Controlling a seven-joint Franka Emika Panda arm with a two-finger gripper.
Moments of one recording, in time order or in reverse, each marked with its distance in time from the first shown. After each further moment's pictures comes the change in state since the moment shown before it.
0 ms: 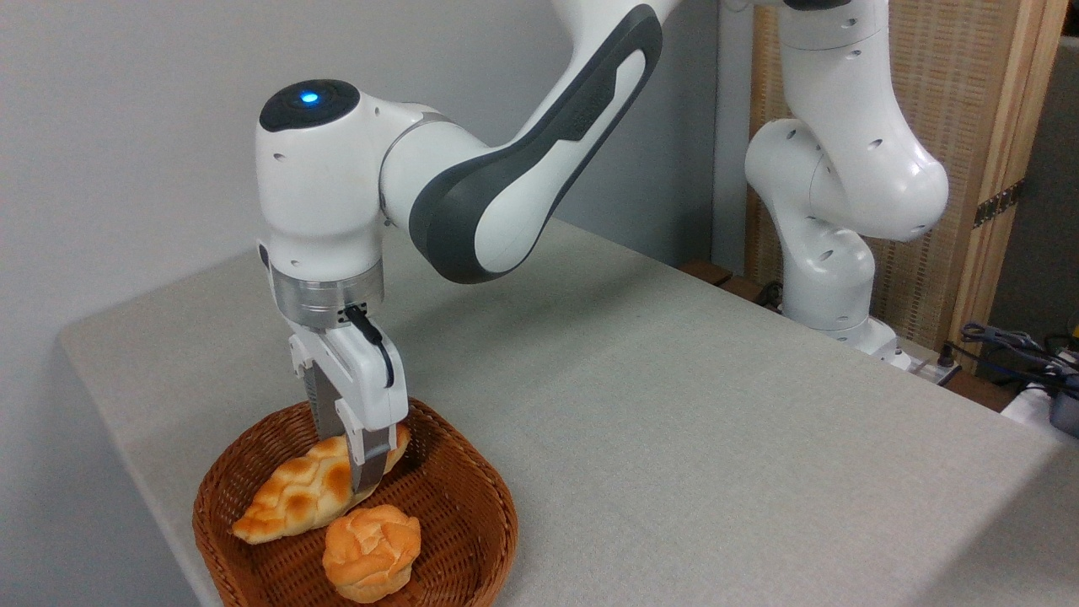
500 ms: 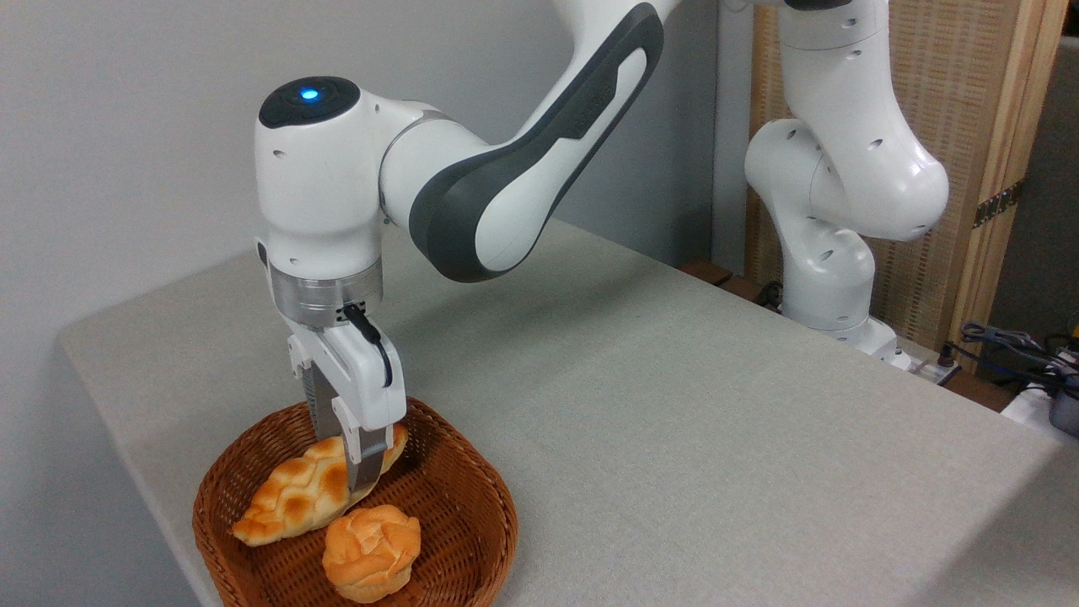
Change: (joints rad) arm 0.005 0.000 0.000 0.008 0.000 0.000 0.005
